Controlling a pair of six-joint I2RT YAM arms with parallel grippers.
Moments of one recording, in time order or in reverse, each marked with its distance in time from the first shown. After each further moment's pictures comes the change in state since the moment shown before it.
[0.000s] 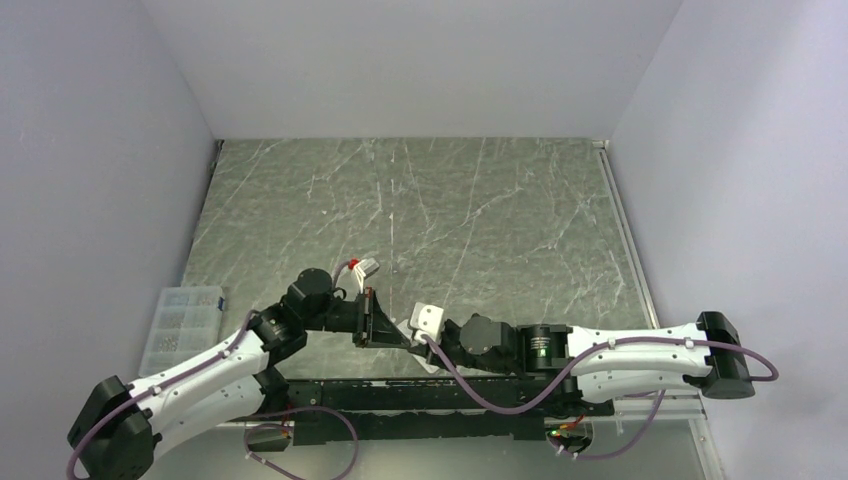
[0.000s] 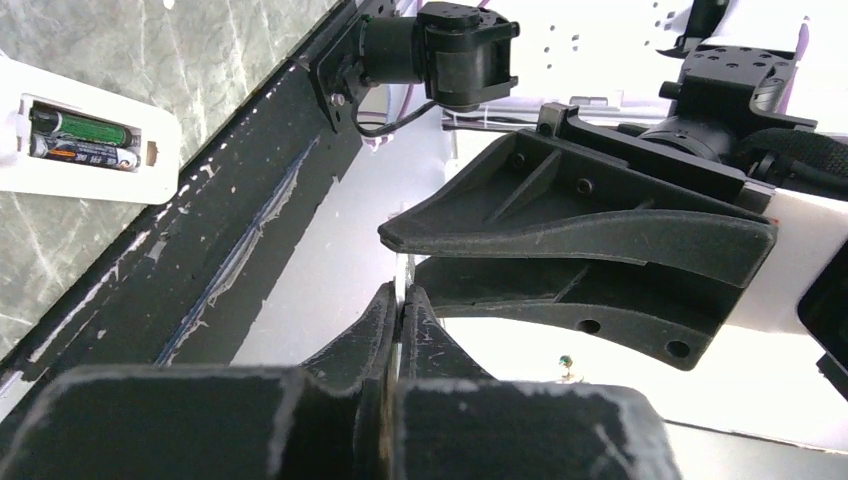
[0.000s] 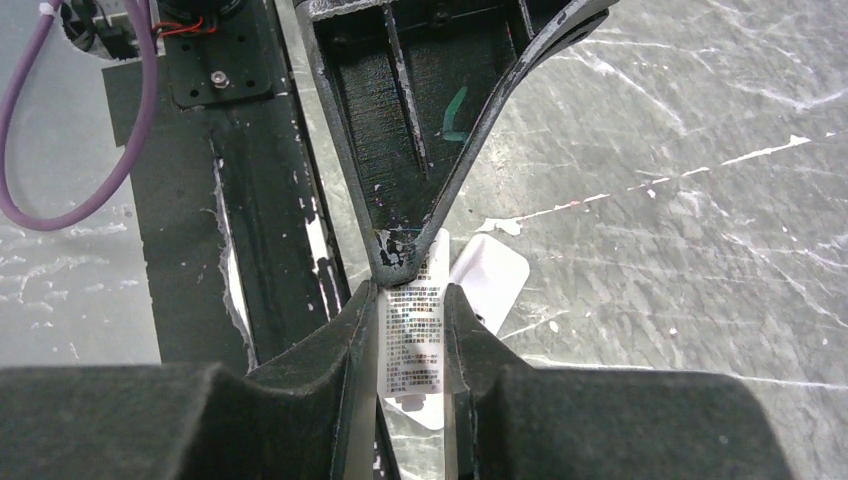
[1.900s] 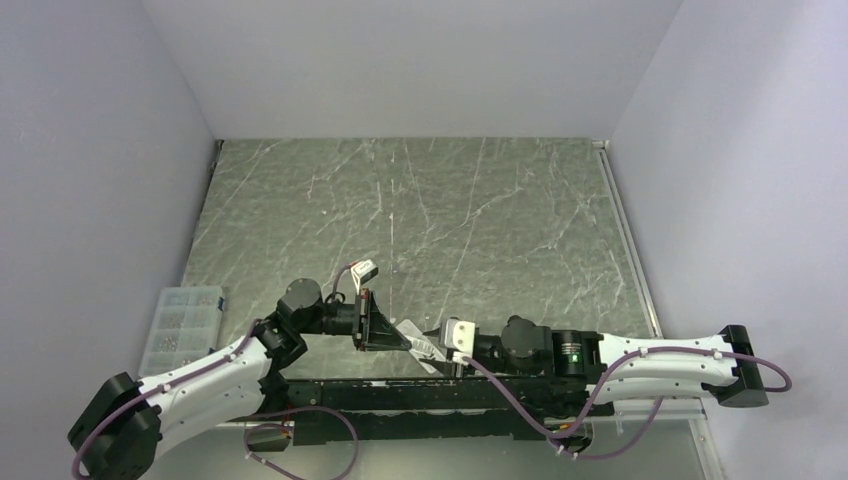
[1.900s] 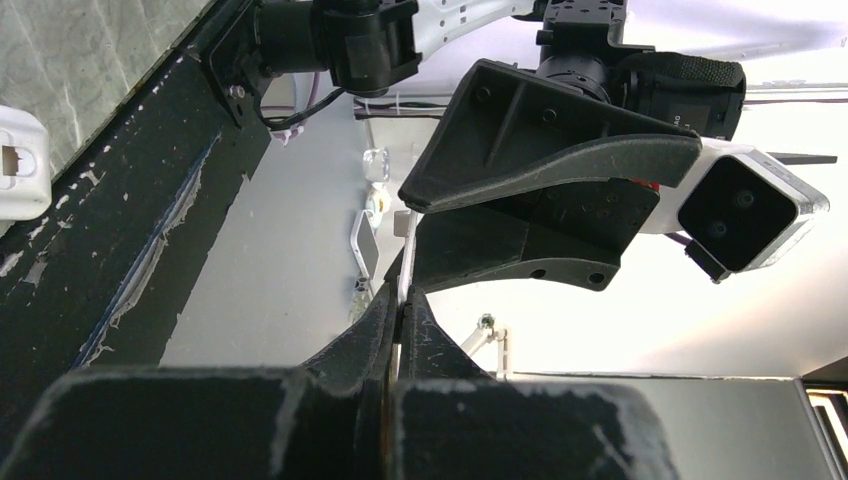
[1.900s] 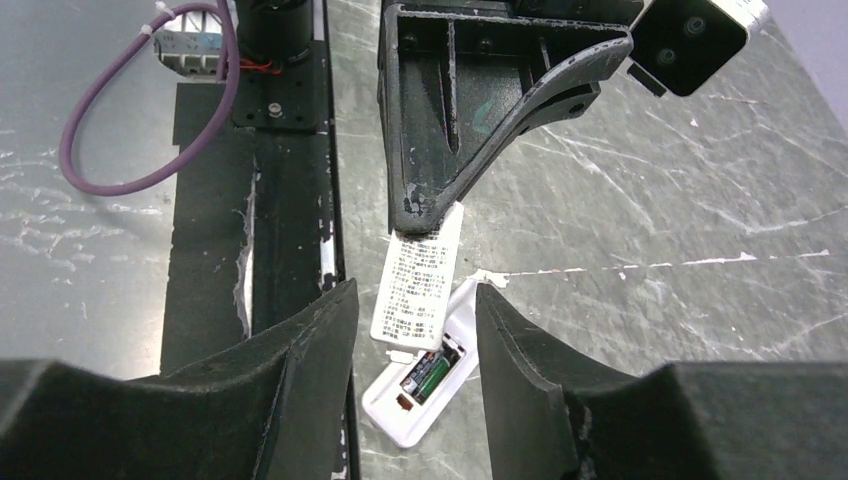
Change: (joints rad) left arm 0.000 0.006 -0.124 0.384 0.077 -0.235; right arm 0.005 -0.245 -0.135 0.082 -0.127 -0.187
